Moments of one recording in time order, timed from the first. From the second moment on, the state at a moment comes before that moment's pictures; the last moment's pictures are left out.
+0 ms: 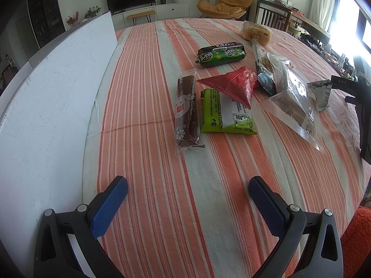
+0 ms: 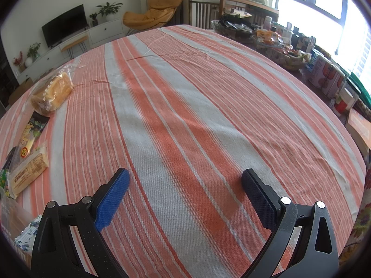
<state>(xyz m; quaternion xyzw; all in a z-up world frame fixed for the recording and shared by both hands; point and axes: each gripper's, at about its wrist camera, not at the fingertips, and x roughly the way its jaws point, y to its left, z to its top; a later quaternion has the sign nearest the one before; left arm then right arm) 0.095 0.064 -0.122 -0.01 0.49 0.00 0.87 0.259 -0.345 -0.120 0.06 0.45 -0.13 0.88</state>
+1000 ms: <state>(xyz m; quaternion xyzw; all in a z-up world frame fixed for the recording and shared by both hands) 0.096 0.066 -0.119 -0.01 0.49 -0.01 0.87 0.259 -0.344 -0.120 0.06 0.45 -0.13 0.88</state>
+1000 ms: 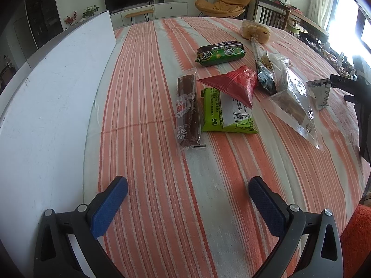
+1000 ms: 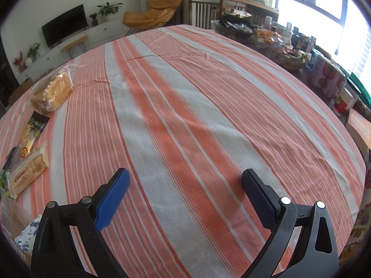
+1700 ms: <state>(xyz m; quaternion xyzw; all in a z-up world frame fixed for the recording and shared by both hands) 0.169 0.086 -0.105 -0.05 0.54 -0.05 0.84 0.259 -0.345 -0.121 0.06 0.45 -0.13 0.88</state>
